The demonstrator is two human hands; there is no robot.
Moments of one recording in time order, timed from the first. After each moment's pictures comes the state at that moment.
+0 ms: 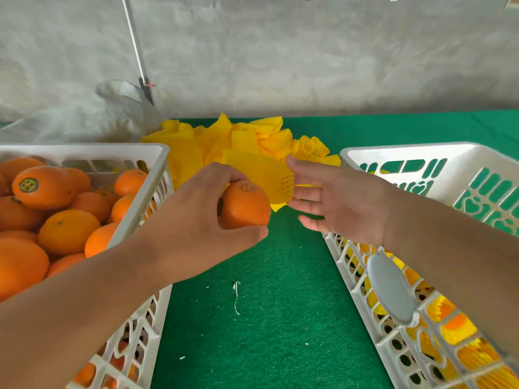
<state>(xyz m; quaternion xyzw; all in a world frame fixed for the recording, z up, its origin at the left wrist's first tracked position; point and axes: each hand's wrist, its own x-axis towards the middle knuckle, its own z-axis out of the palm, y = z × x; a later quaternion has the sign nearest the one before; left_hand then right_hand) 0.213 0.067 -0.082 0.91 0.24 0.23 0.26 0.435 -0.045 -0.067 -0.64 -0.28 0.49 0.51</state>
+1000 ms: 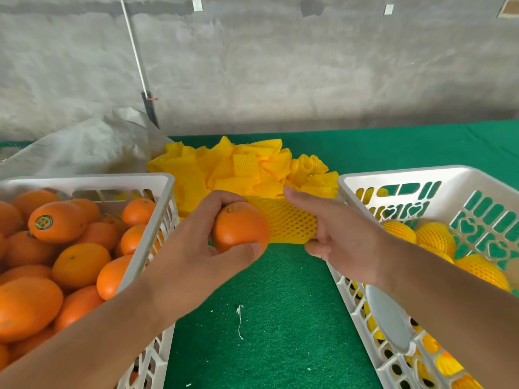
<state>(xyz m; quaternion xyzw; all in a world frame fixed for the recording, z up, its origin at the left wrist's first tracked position) 0.208 0.067 -0.073 0.83 0.23 0.26 0.44 0.423 -0.048 -0.060 -0.56 -0.32 0.52 0.57</state>
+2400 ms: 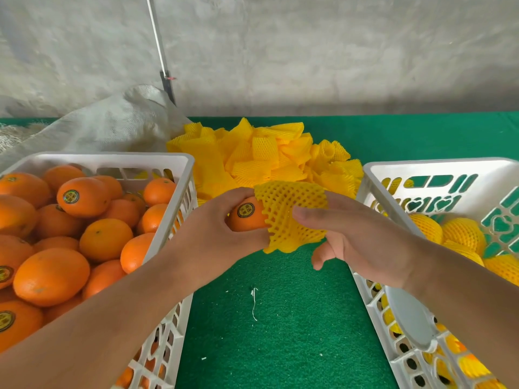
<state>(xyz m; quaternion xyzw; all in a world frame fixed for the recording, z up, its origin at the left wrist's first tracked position) 0.214 0.082 -0.080 0.80 0.32 0.20 0.46 0.410 -0.052 -0.062 -0.50 -0.47 0.52 0.50</state>
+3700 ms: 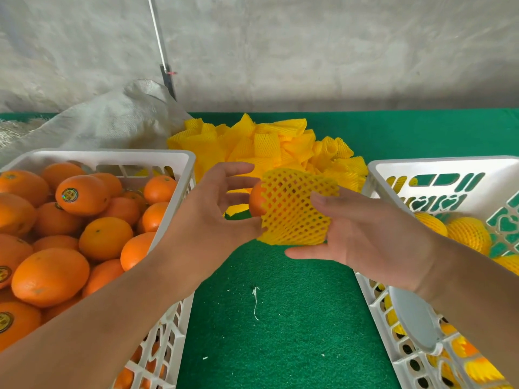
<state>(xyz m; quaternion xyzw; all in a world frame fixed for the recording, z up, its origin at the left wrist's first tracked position) 0.215 0.083 -0.074 0.74 0.28 0.31 0.53 0.416 -0.049 -0.061 -0.37 -0.39 0.64 0.55</state>
